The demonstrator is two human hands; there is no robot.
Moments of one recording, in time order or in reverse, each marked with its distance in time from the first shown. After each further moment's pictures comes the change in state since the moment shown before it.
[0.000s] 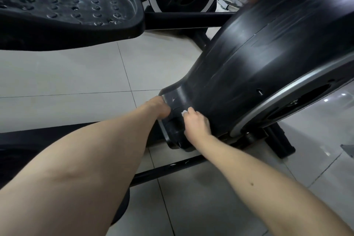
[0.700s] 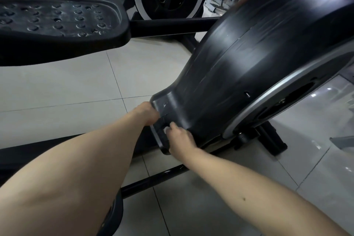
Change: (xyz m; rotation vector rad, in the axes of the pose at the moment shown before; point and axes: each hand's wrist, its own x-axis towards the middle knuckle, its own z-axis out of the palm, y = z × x) left_hand 0.016 -0.008 -0.001 -0.051 0.012 -0.013; right_hand -0.020 -0.025 0.011 0.097 -0.125 -0.100
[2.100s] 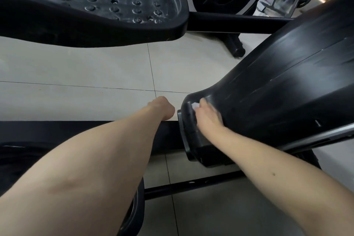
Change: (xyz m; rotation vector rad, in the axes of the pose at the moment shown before) left_hand 0.038 -0.050 -0.025 -0.013 0.057 -0.191; right_hand 0.124 0.019 0.001 -0.033 0.103 -0.021
